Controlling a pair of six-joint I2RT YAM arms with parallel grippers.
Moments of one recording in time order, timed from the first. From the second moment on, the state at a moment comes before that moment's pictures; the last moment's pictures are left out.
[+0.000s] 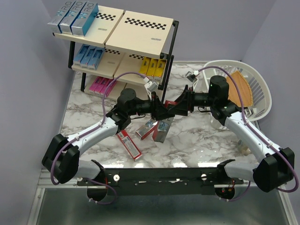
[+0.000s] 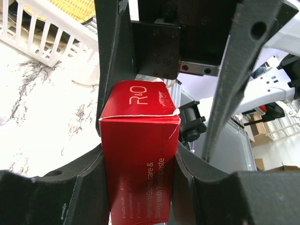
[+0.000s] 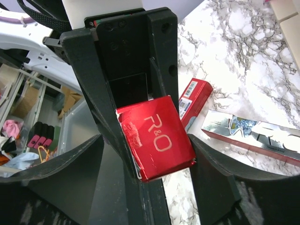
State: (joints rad) left arm -0.68 1.34 0.87 0.45 0.74 -0.65; right arm 0.38 1.22 0.97 0.01 -1.07 0.45
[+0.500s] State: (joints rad) left arm -0.66 1.29 0.81 0.50 0.80 -0.66; right arm 0.38 1.22 0.97 -0.01 -1.08 0.44
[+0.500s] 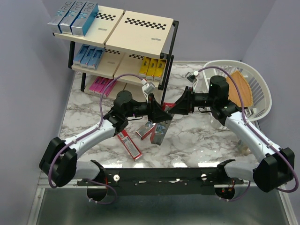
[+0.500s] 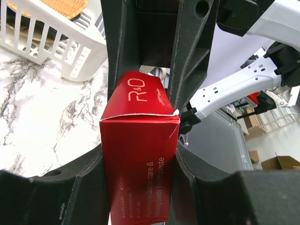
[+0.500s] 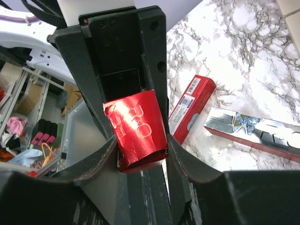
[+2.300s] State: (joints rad) left arm -1.00 1.03 0.48 0.53 -0.10 -0.12; right arm 0.22 1.21 0.94 -0.23 -0.75 0.93
